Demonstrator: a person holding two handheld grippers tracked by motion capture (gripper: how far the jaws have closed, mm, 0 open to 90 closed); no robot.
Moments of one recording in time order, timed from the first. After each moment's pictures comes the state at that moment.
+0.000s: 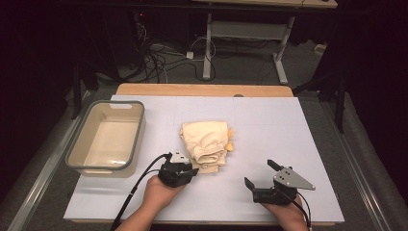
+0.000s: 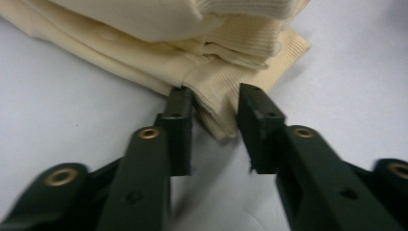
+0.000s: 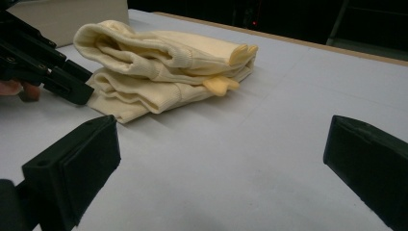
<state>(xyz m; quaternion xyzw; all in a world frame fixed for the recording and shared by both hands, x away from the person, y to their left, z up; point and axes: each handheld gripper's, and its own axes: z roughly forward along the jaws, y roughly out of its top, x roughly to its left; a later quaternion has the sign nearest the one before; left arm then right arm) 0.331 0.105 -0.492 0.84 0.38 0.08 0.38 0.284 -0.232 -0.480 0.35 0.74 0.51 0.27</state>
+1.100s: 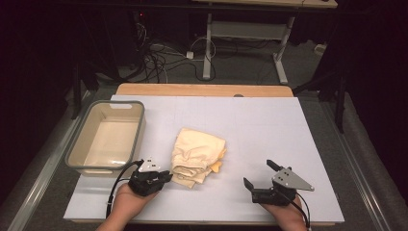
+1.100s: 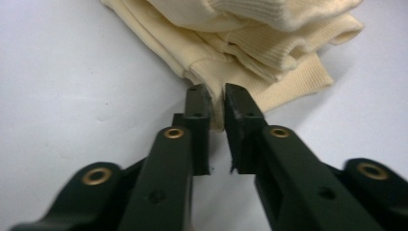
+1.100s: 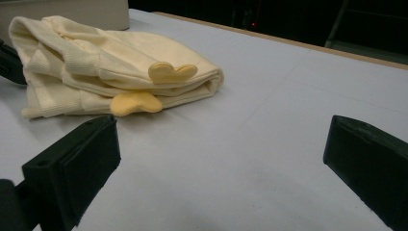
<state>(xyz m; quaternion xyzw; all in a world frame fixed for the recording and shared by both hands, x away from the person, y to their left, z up) 0.303 0.178 -0.486 0.85 0.37 0.09 0.37 0.282 -0.229 -0.480 0.35 0.74 0.50 0.28</state>
